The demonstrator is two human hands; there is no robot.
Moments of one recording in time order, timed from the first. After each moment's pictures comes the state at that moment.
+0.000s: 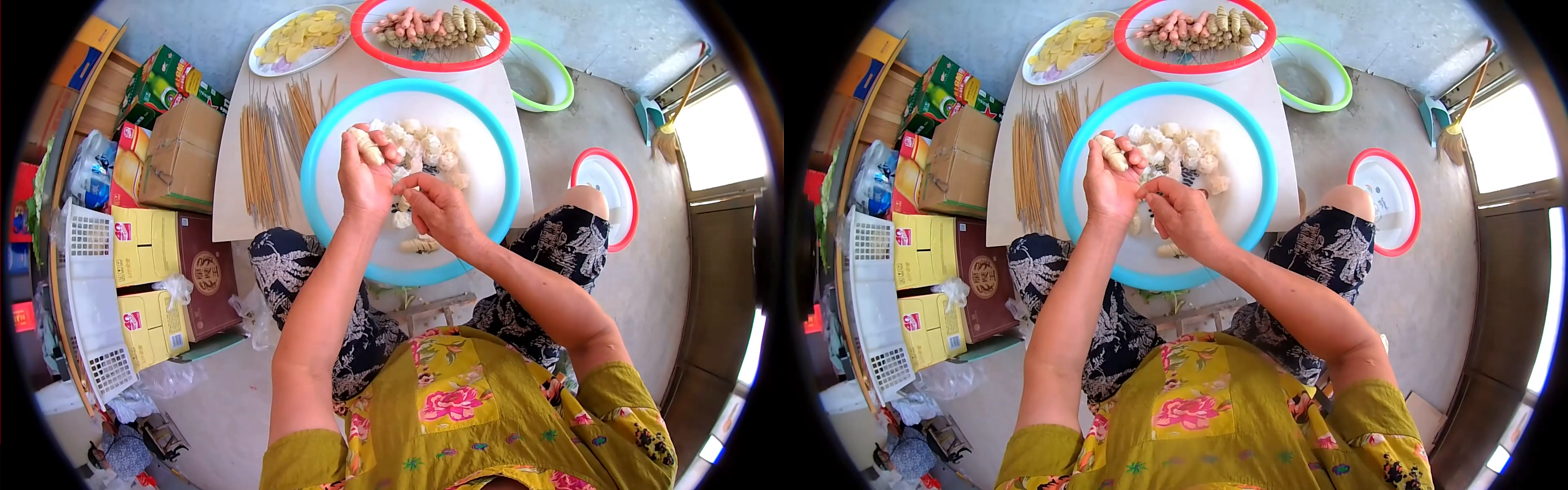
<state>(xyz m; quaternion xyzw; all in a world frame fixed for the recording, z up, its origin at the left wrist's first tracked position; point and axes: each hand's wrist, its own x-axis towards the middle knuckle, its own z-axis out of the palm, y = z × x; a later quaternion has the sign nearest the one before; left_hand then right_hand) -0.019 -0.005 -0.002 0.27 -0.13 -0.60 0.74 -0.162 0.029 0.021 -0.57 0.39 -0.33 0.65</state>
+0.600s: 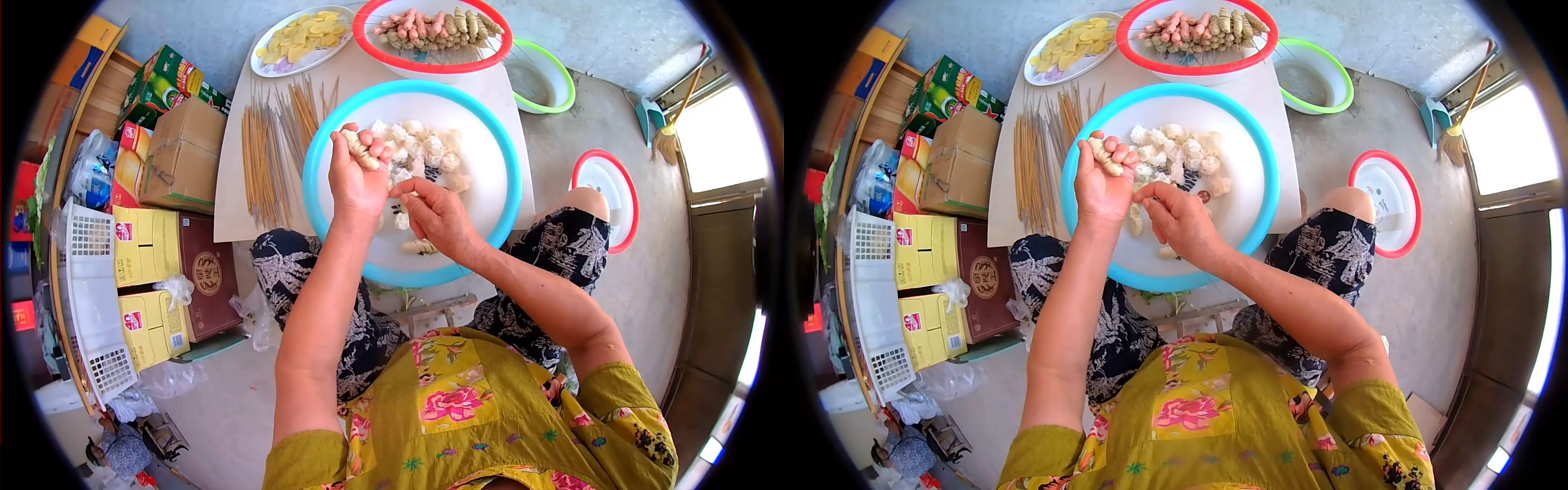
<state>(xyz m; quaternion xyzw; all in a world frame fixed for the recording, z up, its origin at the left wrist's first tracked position) -0.006 -0.007 0.006 0.20 -0.08 -0.62 0.75 -0.158 0.034 0.026 -0.59 0.39 -0.30 0.63</state>
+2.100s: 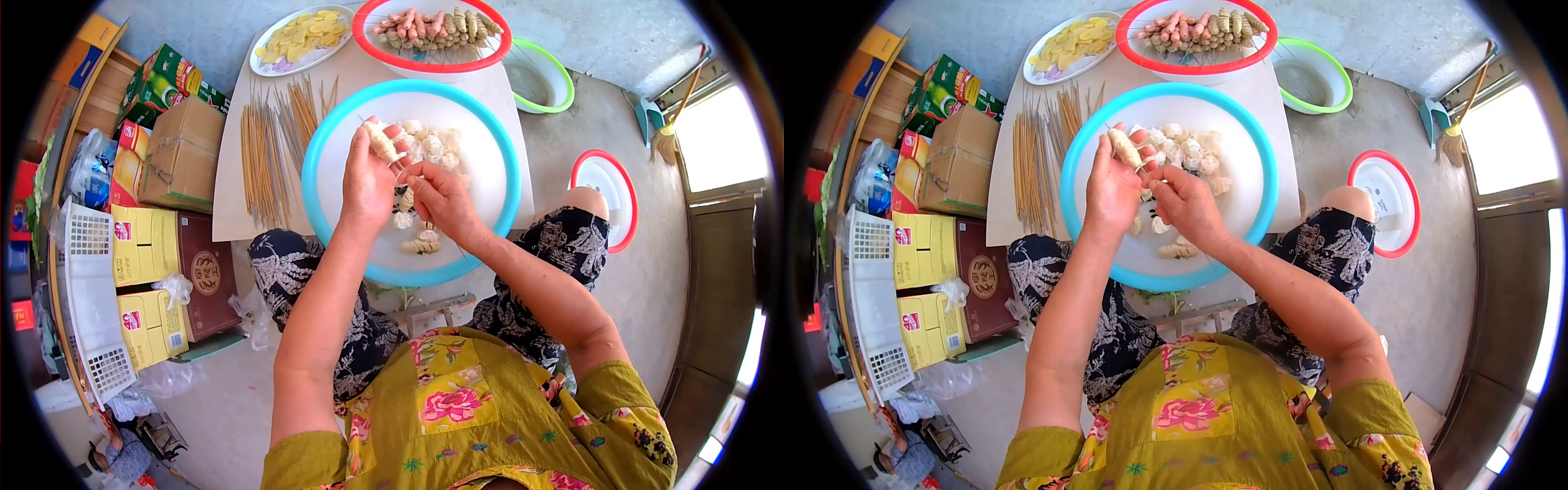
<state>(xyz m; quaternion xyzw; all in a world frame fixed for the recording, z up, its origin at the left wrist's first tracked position) -0.019 0.004 0.013 0.31 -0.16 -0.64 0.69 -0.158 0.015 0.018 -0.57 0.40 -0.35 0.63</state>
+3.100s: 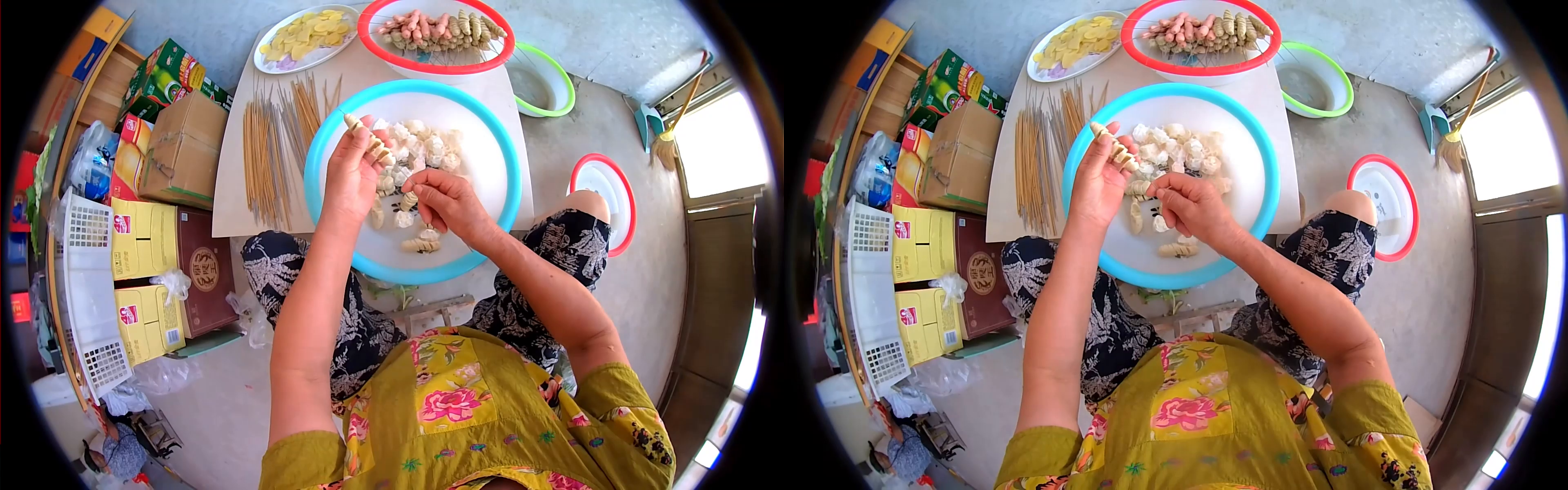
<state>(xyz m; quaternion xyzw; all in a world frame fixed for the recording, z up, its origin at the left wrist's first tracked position) 0.012 0.003 0.003 0.33 -0.19 -0.62 0.68 -0.174 0.014 0.021 -0.55 0.35 -0.28 0.70</state>
